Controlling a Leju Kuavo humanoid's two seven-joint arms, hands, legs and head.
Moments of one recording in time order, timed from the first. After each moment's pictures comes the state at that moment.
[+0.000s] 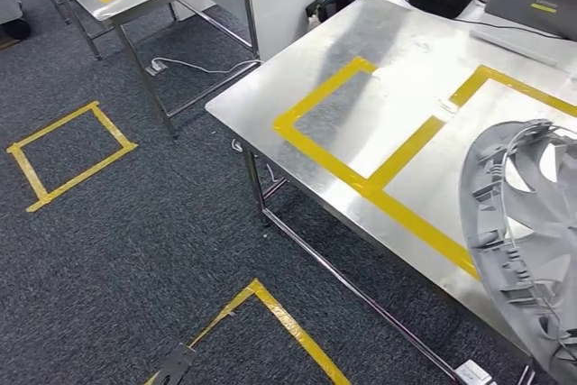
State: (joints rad) left arm -0.09 -0.15 0.42 -0.23 -0.85 0.25 -0.32; right arm 0.58 0.36 -0.33 -2.20 1.23 -0.67 -0.44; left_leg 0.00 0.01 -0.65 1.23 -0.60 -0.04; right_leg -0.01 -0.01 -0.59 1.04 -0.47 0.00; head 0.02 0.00
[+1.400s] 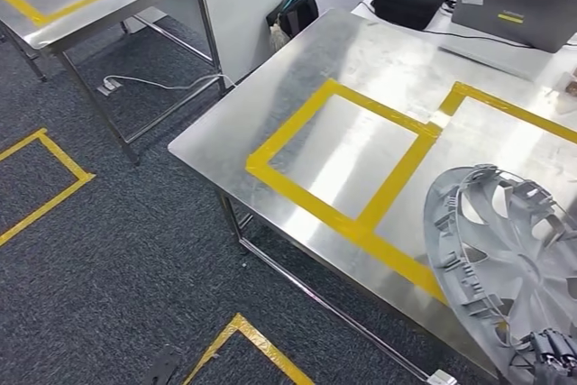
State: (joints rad) left arm -0.09 -0.15 0.49 -0.23 -0.83 0.27 -0.32; right arm 0.62 0.36 -0.29 -2.07 1.30 -0.67 -0.42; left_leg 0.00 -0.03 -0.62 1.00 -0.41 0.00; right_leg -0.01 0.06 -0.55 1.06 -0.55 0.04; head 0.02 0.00
